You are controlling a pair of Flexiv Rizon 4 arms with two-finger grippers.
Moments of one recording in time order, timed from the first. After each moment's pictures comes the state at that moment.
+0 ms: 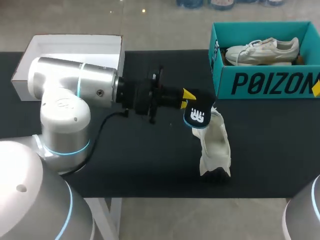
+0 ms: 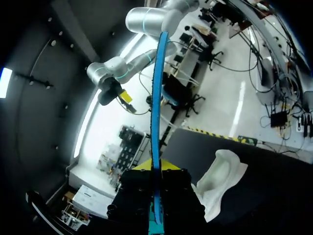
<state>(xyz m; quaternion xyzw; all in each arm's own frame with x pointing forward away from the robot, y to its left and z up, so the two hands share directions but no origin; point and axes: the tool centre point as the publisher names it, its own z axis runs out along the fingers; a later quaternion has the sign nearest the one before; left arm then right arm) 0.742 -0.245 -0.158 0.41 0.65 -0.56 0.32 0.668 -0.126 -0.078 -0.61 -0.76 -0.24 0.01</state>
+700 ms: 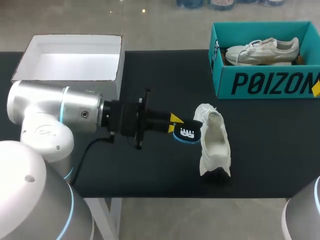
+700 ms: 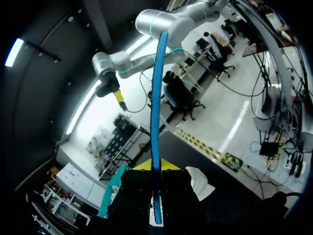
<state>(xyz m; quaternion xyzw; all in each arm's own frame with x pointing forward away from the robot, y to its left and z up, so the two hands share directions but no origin) 0.688 -0.212 -0.186 0.33 0.70 -0.57 0.26 0.669 -0.126 -0.079 -0.61 -0.76 -0.24 0.01</state>
